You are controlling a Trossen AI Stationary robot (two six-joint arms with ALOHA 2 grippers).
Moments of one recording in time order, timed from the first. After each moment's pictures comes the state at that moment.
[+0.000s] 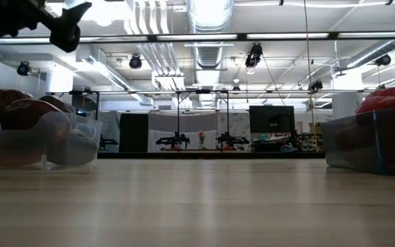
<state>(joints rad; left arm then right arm) -0.06 0.28 0.21 0.28 0.19 -0.29 0.32 1.27 1.35 -0.48 0.36 0.41</state>
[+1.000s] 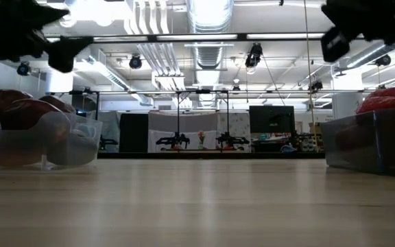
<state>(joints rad) 0.28 0.00 0.09 0.13 0.34 -0.18 0.03 0.44 0.20 0.39 -0.22 0.21</state>
